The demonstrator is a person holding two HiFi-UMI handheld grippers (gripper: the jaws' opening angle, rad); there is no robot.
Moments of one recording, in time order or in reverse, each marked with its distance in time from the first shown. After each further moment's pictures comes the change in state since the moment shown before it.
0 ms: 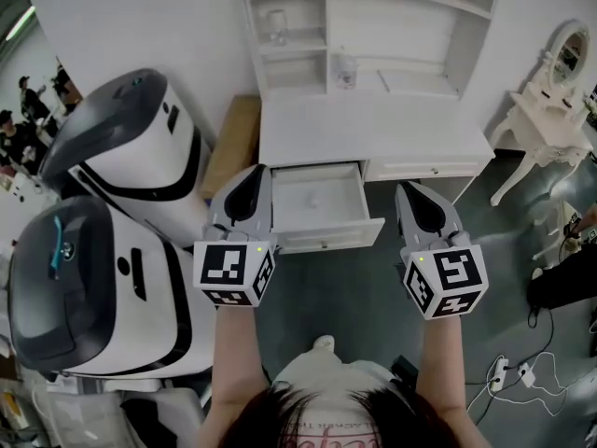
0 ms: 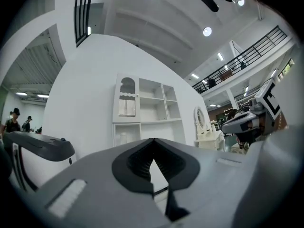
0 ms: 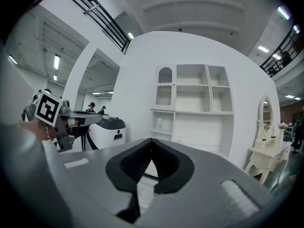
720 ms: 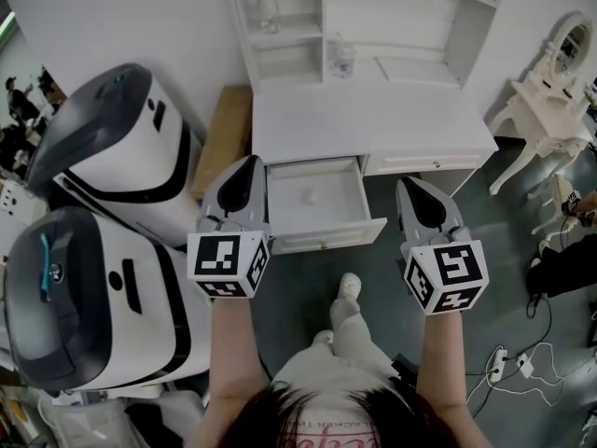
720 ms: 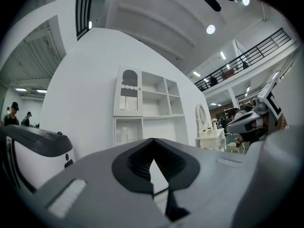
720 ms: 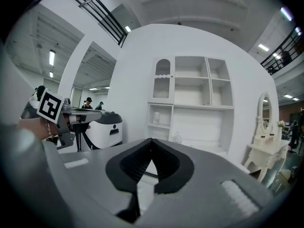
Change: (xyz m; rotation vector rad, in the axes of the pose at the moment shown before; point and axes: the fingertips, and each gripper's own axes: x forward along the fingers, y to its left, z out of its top) left arm 0.045 0.028 -0.029 -0.019 0.039 -0.005; right arm 0.042 -0.016 -0.022 0.010 0.060 -0.023
